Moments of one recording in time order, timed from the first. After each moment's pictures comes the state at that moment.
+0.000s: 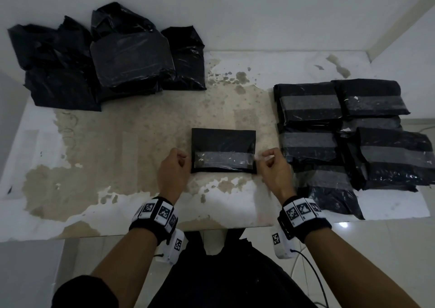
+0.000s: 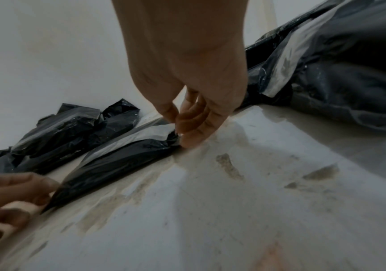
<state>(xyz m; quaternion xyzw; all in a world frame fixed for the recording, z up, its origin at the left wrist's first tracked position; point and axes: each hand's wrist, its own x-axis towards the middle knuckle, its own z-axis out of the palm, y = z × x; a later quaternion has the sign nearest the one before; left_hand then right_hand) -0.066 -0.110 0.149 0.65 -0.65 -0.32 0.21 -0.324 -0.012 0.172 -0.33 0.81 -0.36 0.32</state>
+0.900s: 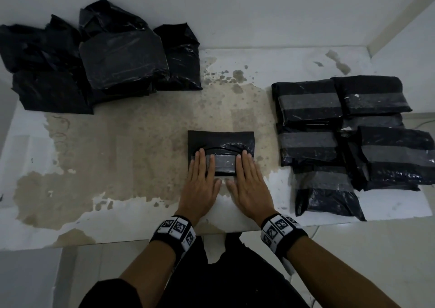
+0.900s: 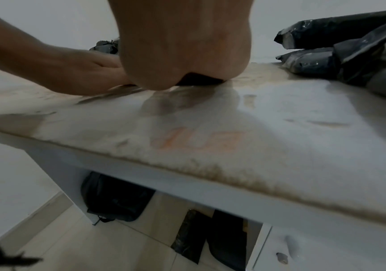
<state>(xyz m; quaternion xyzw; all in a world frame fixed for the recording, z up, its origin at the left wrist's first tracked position) -0.105 -0.065 0.105 0.43 -0.89 -0.13 0.04 -0.275 0.008 0.116 -0.66 0.74 -0.08 0.12</state>
